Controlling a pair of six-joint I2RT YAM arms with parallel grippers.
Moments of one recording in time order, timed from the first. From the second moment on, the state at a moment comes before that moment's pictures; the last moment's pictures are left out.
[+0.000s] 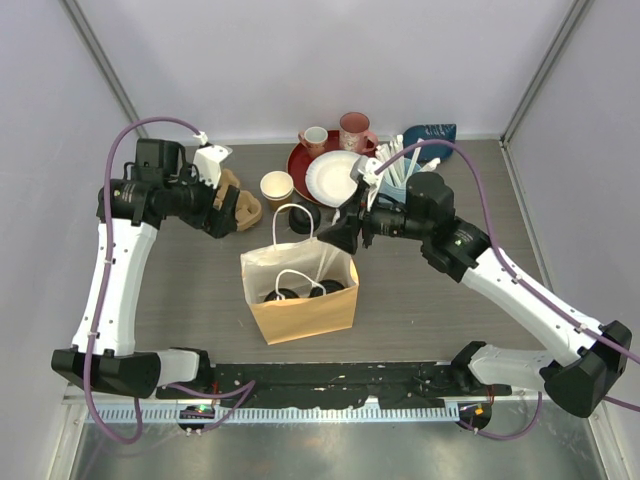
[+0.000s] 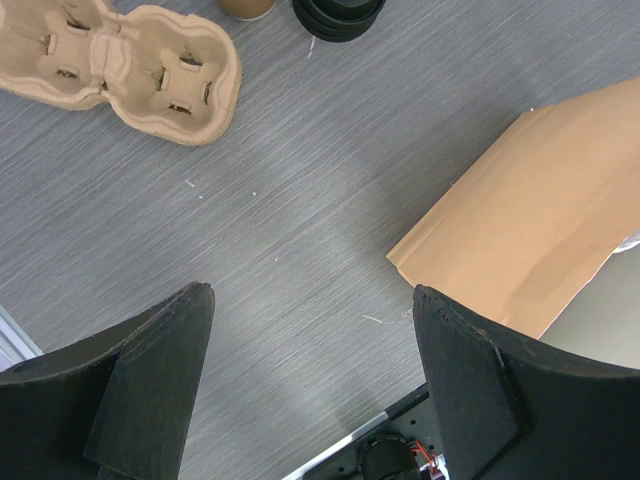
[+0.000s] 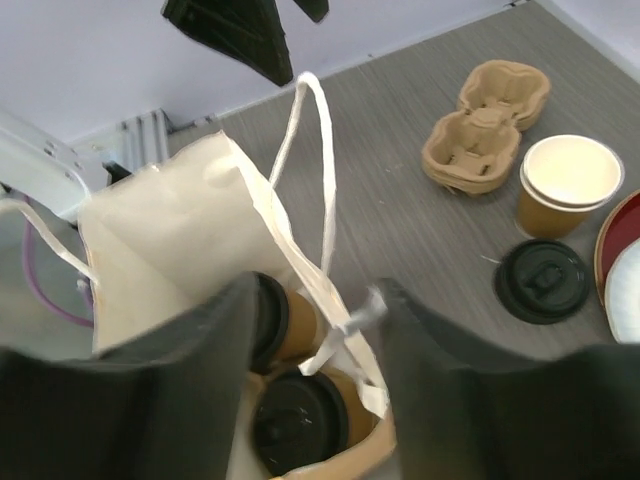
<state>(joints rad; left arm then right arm) -0.12 1.29 1.62 -1.22 0.35 0.34 0.69 1.16 1.13 -0.12 -0.57 0.08</state>
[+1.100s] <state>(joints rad) 0.16 1.26 1.00 -0.50 0.19 0.07 0.03 1.06 0.87 -0.14 0.24 0.11</state>
